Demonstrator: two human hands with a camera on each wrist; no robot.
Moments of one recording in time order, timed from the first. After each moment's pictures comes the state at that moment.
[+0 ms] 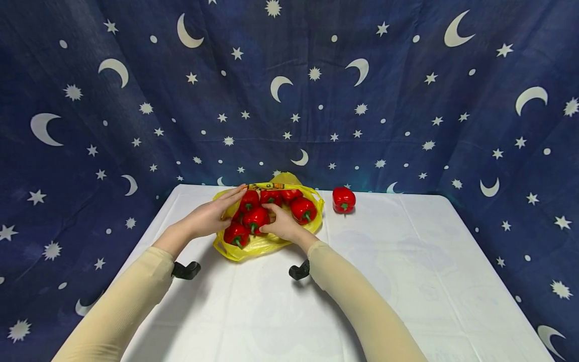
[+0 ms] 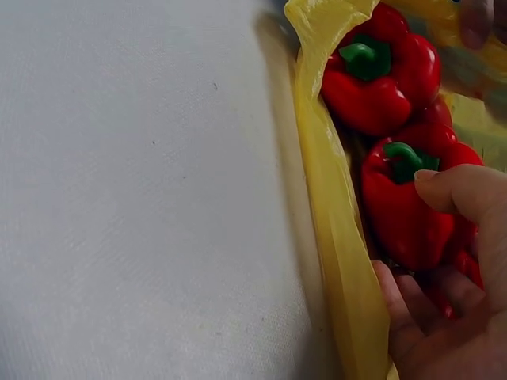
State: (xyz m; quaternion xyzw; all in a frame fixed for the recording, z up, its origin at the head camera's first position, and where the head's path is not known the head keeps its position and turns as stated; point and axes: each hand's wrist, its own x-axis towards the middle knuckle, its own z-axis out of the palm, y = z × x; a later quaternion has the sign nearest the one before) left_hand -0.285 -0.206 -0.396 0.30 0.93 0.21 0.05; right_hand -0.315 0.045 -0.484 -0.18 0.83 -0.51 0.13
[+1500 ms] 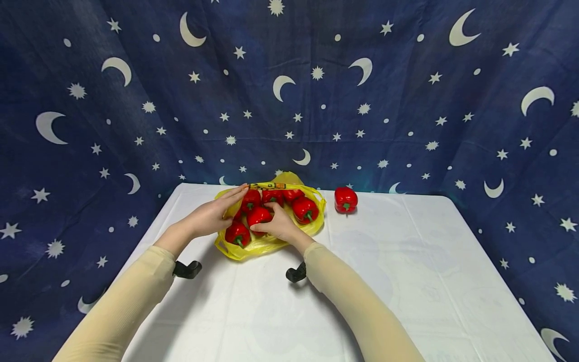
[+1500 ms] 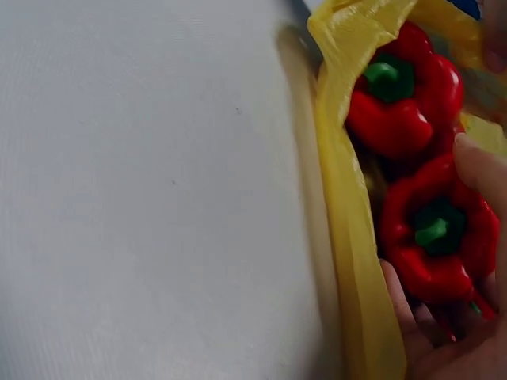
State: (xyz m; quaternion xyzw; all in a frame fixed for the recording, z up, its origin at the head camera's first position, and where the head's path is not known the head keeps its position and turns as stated) left_hand -0.284 -0.207 -0.395 0.30 0.93 0.21 0.05; right_hand -0.311 0.029 -0.487 -0.13 0.83 -0.53 0.11
